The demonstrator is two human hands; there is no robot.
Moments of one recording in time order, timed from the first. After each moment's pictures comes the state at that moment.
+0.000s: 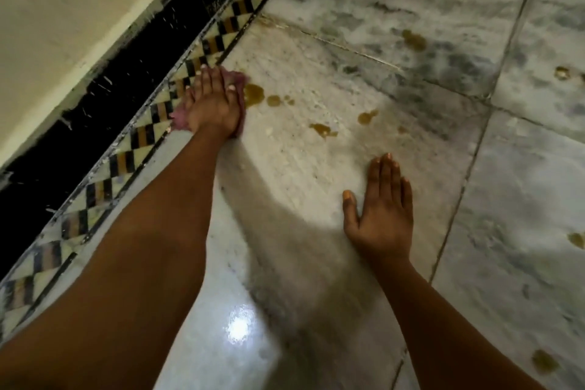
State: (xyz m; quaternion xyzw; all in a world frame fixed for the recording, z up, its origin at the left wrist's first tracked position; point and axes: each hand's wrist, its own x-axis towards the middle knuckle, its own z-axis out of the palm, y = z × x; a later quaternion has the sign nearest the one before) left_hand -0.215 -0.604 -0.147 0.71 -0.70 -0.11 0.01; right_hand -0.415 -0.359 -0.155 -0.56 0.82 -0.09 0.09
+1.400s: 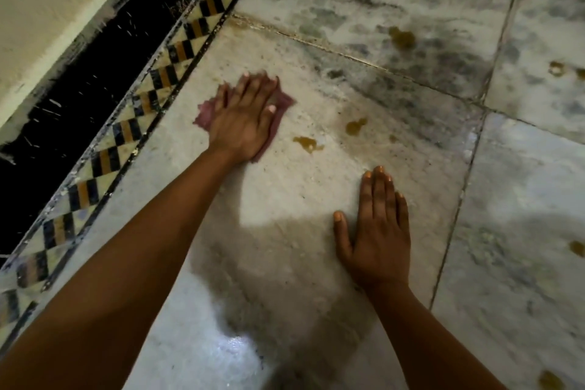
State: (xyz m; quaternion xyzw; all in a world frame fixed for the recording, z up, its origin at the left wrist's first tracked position) left_hand -0.267 -0.593 -0.151 0.50 -0.87 -0.08 0.02; right_hand -0.414 -0.366 -0.151 -0.55 0.83 -0.10 0.11
